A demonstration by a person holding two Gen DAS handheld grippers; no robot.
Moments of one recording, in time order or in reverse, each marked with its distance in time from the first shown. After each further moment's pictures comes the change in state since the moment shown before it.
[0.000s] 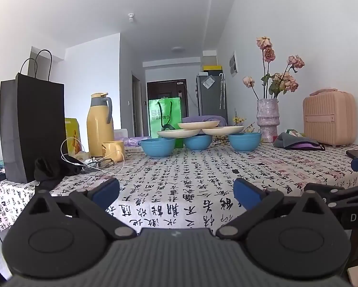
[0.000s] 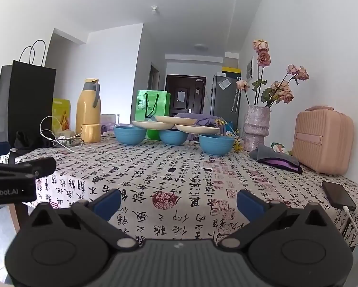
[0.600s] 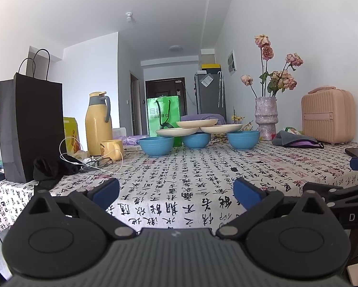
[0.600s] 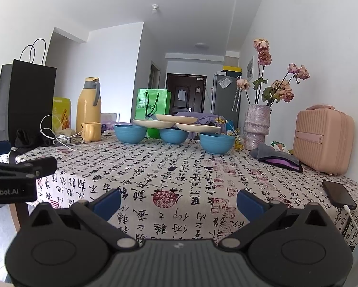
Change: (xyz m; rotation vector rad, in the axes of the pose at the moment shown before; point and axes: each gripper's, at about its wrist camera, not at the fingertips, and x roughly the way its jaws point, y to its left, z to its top) left arm 0.000 -0.002 0.000 0.010 0.006 -0.006; right arm 0.000 0.001 0.001 -0.001 0.007 0.000
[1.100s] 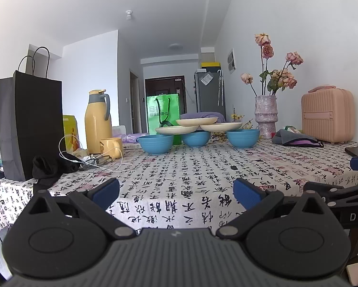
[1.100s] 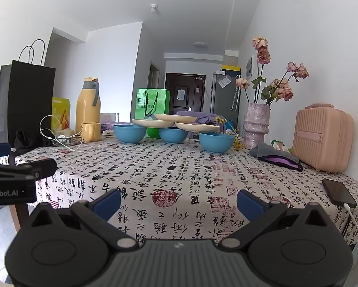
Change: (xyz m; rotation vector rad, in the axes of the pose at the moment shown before) left arm 0.002 0.003 0.003 -0.004 0.012 -0.004; right arm 0.001 0.000 -0.001 0.005 0.003 -0.001
